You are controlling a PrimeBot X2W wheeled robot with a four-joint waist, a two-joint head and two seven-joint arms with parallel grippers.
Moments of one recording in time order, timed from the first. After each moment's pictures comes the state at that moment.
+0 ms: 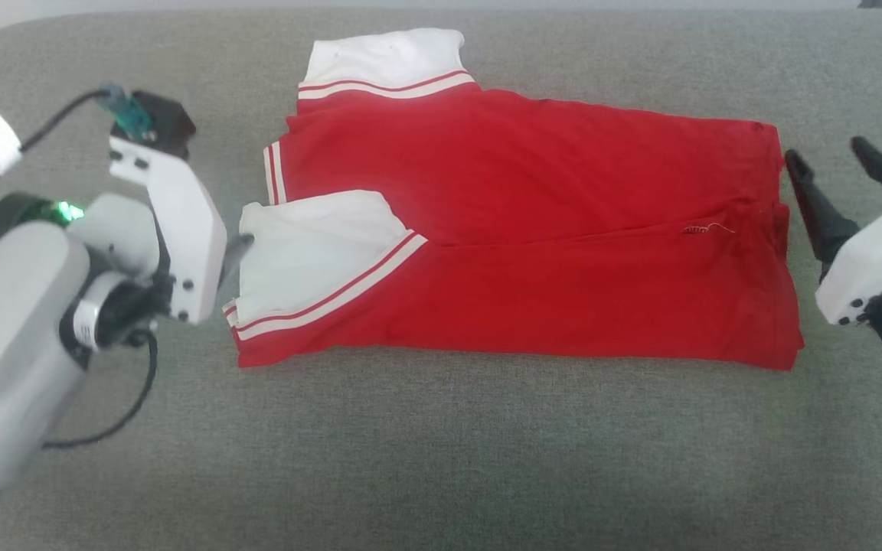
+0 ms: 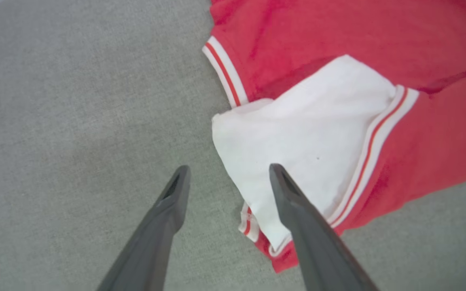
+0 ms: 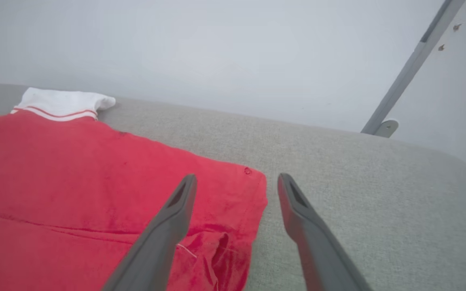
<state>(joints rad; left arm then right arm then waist) -0.90 0.69 -0.78 0.29 -0.94 0.10 0.72 -0.48 -0.38 0.03 0.17 0.38 0.13 0.27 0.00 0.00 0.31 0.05</state>
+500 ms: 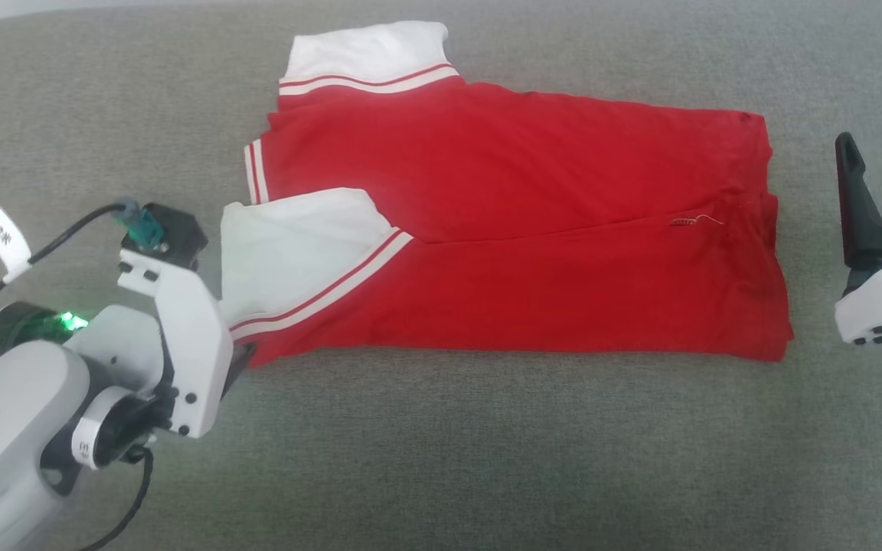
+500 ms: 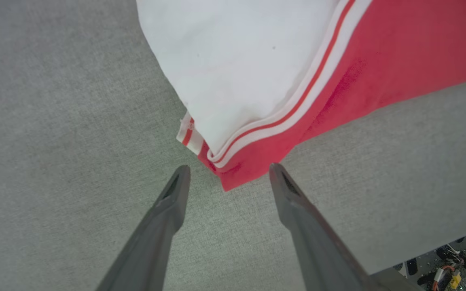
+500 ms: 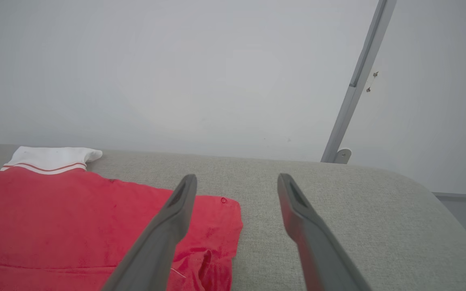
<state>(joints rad) -0.67 0.86 -0.78 -0.09 -0.99 0.31 0.81 -0.34 -0.21 -0.17 -0.09 0.22 0.13 0.21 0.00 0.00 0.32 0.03</state>
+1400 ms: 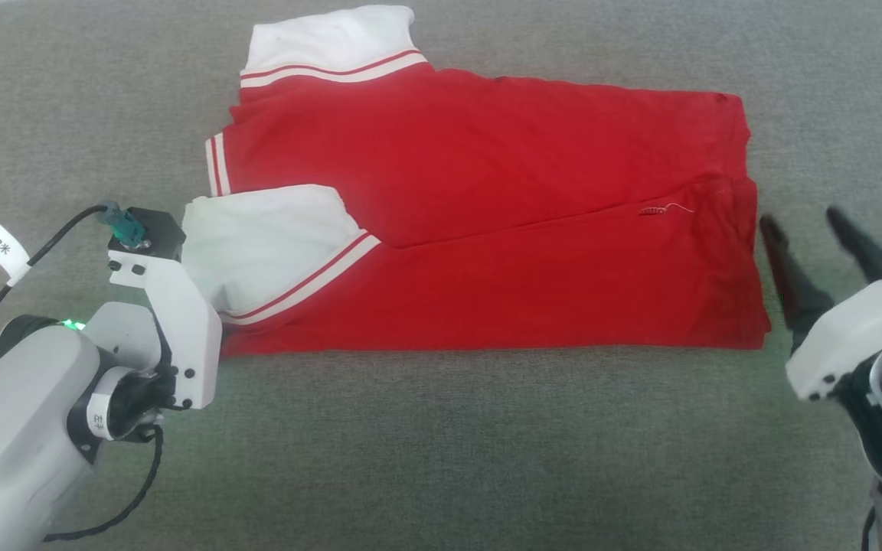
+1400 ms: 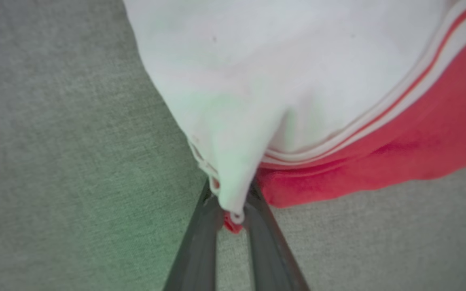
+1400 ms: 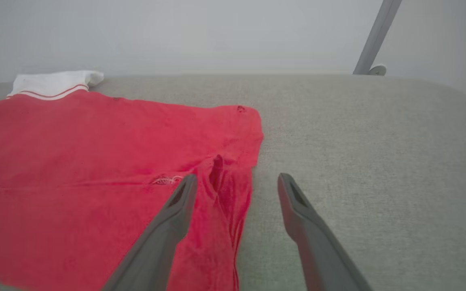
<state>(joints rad) -0.68 0.73 -0.78 0.23 -1.01 0.24 0.71 -0.26 -0.19 -0.11 -0.12 0.29 0.13 0.37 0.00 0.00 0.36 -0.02</state>
